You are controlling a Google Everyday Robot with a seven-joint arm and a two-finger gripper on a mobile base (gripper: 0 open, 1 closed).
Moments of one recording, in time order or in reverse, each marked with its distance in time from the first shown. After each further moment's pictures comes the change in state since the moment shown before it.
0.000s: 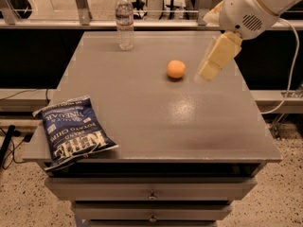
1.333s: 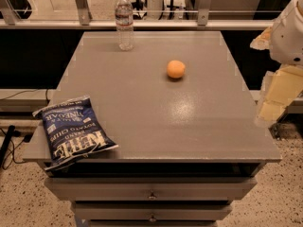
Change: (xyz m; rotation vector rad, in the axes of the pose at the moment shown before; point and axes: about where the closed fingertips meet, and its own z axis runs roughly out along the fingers) arm 0.094 0.067 -0.058 -0.007 0.352 -0.006
